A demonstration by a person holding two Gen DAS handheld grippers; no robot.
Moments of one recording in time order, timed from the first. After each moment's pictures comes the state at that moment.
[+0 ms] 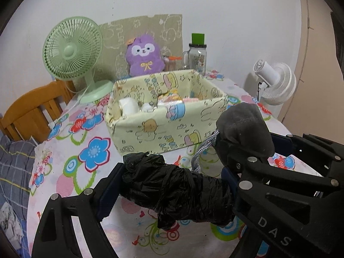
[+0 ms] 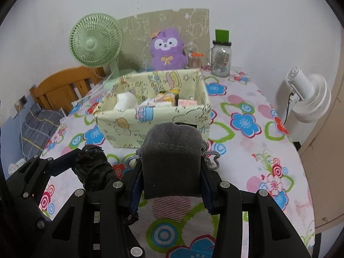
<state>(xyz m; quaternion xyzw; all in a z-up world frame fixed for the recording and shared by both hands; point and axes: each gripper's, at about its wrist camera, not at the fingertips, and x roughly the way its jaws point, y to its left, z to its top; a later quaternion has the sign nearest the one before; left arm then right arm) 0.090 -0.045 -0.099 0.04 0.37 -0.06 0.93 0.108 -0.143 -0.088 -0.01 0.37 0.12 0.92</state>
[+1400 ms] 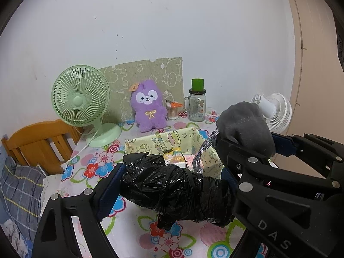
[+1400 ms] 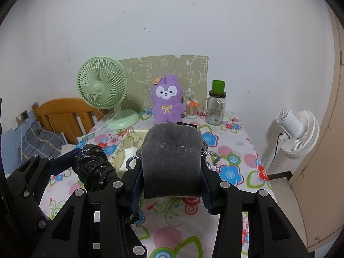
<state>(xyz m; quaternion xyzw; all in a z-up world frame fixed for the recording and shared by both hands) 0.097 -0.044 -0.011 0.05 0.27 -0.06 0.96 0.107 -0.137 0.005 -0.03 0.27 0.11 0.96</state>
